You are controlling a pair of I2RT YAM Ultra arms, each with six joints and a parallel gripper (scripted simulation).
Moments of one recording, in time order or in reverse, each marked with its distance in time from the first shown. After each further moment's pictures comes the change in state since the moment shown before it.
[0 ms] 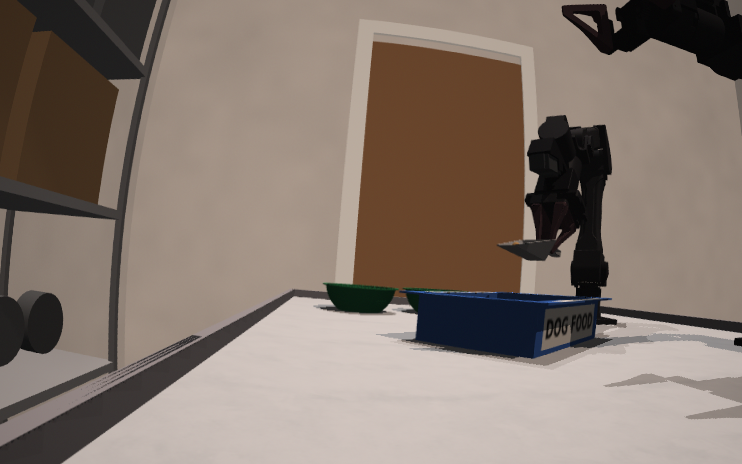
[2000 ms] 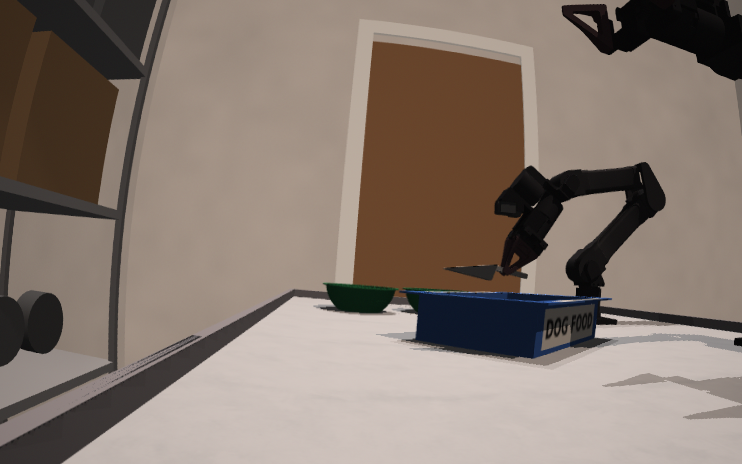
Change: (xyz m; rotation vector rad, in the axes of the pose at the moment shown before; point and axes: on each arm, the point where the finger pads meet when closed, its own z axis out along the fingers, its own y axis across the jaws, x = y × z) left arm 0.000 0.000 0.000 0.000 0.000 0.000; right arm 0.169 -0.174 -0.073 0.379 -0.062 0.591
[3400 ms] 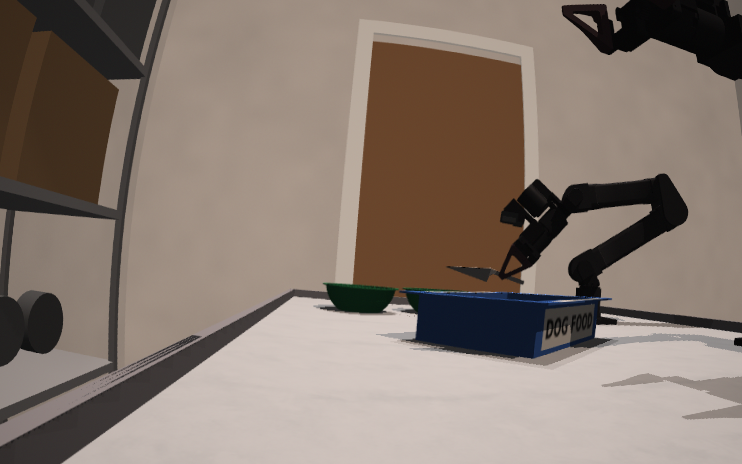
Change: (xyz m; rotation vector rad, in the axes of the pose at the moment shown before) left arm 0.000 0.000 0.000 0.000 0.000 0.000; right arm 0.023 -0.081 -0.010 0.250 -0.119 0.257
